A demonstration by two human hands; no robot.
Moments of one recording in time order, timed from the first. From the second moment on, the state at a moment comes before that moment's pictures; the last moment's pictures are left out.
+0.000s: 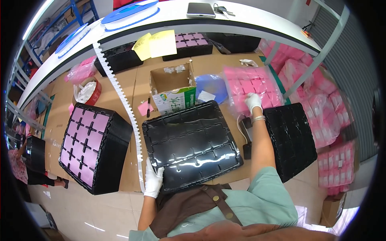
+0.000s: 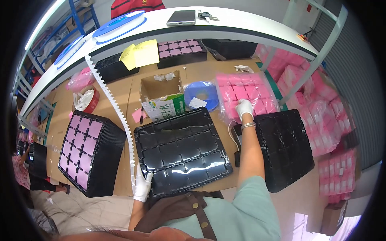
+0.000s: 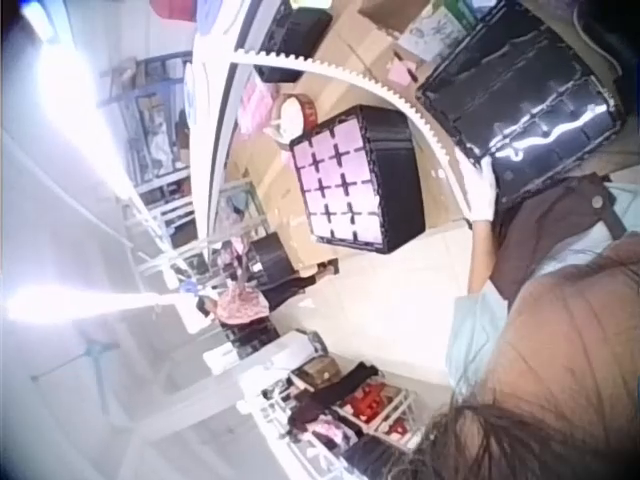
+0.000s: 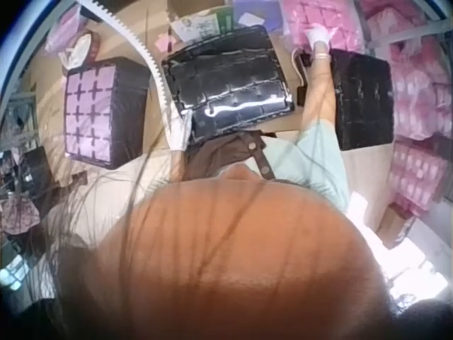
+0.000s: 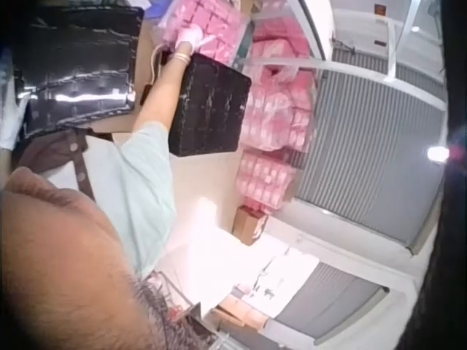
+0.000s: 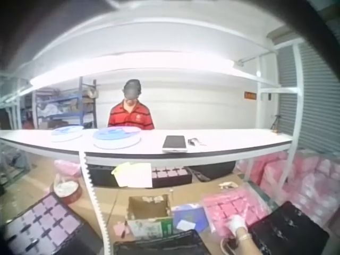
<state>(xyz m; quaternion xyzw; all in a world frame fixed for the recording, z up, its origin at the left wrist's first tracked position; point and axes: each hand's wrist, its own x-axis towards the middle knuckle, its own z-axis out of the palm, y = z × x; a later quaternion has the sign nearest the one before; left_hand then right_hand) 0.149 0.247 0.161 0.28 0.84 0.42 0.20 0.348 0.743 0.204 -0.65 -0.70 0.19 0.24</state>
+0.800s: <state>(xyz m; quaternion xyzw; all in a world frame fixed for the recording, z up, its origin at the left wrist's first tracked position) 0.198 0.538 0.275 0.19 0.26 0.61 0.73 0.358 0.568 0.328 -0.18 -0.93 0.02 0.33</state>
